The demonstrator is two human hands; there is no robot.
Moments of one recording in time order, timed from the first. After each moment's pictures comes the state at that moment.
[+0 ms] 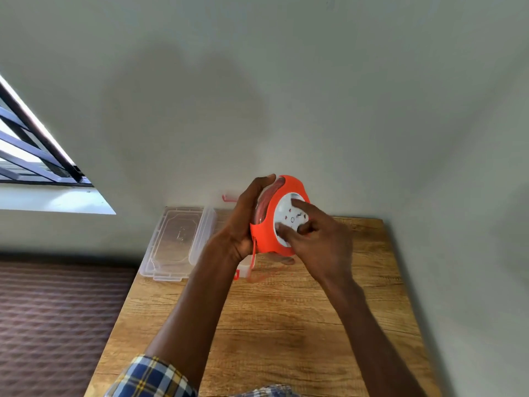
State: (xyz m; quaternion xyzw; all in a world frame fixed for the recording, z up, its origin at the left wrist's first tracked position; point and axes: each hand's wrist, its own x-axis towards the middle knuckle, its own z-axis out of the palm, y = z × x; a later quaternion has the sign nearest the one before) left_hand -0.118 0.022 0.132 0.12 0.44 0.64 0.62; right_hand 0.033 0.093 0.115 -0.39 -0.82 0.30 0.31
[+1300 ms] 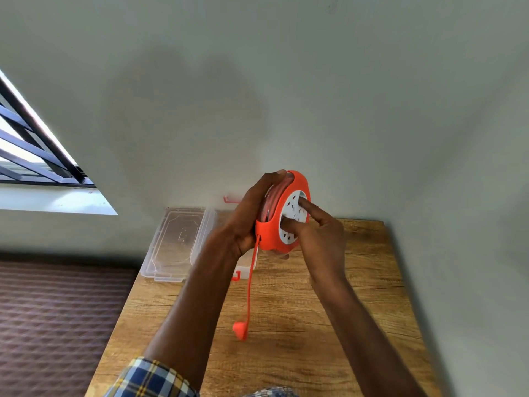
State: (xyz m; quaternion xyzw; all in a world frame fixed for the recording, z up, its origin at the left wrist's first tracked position) left_hand -0.111 0.019 0.161 0.18 0.51 0.64 0.55; right_hand 0.018 0.079 0.128 -0.44 -0.60 0.57 0.35
